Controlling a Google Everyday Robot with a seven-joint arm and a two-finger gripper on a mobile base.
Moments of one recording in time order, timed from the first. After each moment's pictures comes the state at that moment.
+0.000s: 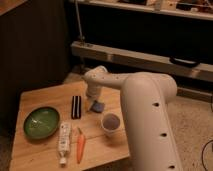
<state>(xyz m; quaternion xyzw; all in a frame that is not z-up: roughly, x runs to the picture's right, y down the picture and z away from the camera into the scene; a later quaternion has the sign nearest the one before) -0.090 0.087 0.931 -0.34 0.02 0.31 0.89</state>
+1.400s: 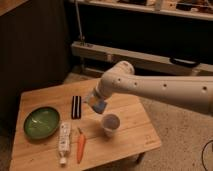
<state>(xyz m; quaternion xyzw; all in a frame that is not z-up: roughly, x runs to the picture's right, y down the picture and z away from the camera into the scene) -0.046 0.040 0.699 -0.21 -0.15 0.38 0.89</state>
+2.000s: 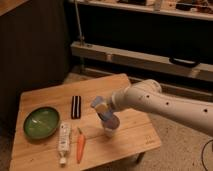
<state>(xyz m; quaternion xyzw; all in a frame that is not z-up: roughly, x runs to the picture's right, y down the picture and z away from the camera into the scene) -0.008 0.068 0.677 -0.21 -0.20 0.45 0.84</state>
